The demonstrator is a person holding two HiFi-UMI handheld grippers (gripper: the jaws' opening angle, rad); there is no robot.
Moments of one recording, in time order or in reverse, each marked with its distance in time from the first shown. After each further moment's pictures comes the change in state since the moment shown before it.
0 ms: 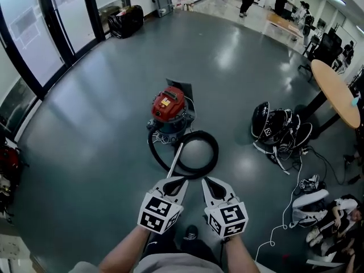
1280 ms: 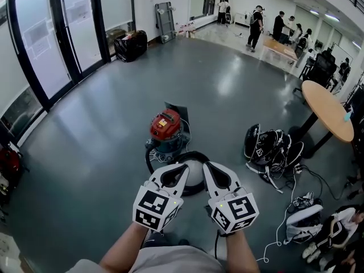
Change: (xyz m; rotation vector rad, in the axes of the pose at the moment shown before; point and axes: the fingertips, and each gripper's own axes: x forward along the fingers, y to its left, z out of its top) left arm -0.049 -0.070 0.138 0.152 -0.279 0.083; right arm -0.090 -0.004 0.147 -0.106 -0.316 0.072
